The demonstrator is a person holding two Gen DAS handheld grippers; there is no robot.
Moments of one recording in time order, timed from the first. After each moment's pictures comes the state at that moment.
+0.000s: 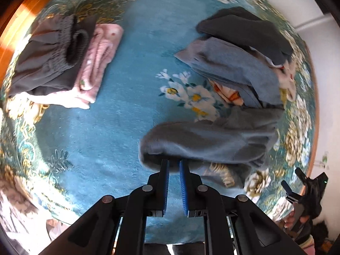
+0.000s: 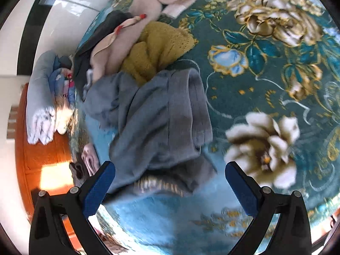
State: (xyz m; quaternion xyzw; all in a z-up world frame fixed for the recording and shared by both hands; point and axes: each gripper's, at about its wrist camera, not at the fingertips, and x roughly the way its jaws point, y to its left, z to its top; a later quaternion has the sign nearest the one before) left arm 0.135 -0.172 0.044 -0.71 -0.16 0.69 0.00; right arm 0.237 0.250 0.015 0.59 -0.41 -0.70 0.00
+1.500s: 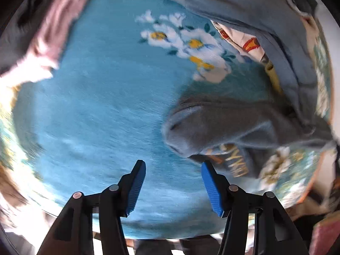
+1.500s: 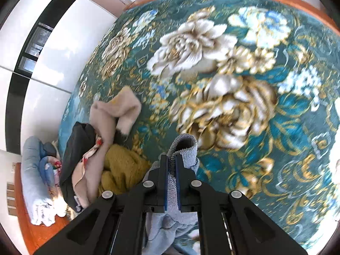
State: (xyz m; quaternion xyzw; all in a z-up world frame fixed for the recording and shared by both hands) left arm 0.160 -0.113 -0.061 -0.78 -0.17 0.60 0.01; right arm 0.193 0.431 0.041 0.44 -0.44 -0.75 -0.19
